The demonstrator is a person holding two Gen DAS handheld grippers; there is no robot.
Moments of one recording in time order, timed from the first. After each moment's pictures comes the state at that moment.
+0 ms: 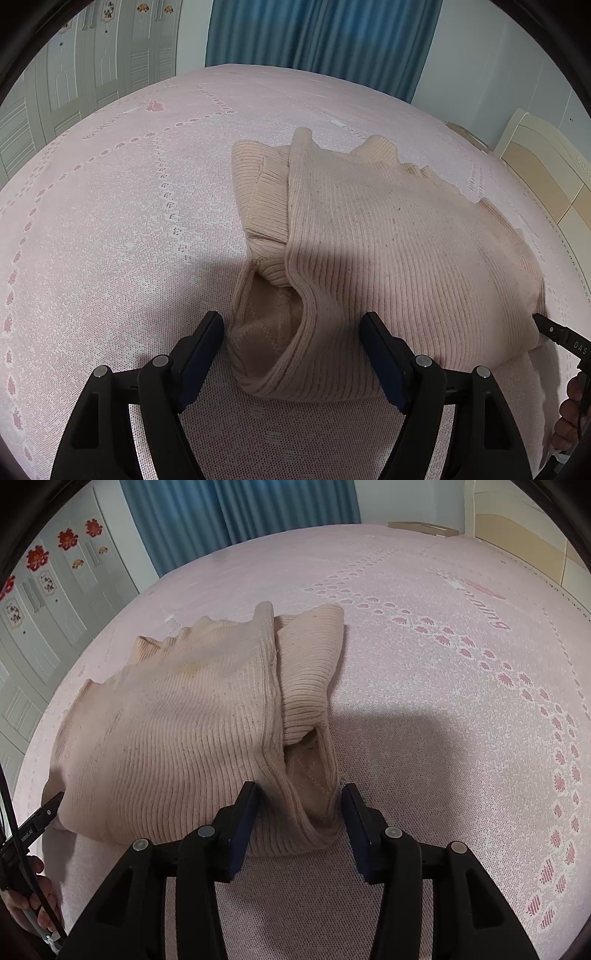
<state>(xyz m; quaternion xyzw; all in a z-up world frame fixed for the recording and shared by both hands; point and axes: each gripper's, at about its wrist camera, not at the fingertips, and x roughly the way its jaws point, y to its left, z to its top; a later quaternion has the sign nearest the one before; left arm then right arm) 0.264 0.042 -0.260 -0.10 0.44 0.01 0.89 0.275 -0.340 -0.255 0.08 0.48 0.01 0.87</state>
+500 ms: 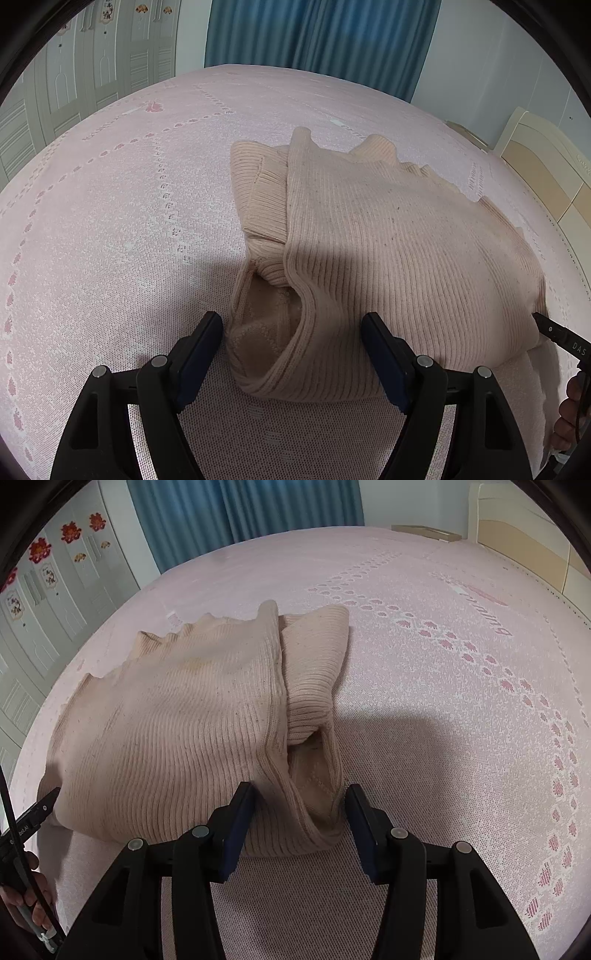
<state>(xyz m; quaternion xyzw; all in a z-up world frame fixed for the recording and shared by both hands) 0.263 0.040 -0.260 -0.10 0.44 0.01 0.90 0.274 -0.334 -0.255 0.07 0.48 0.01 0.87</state>
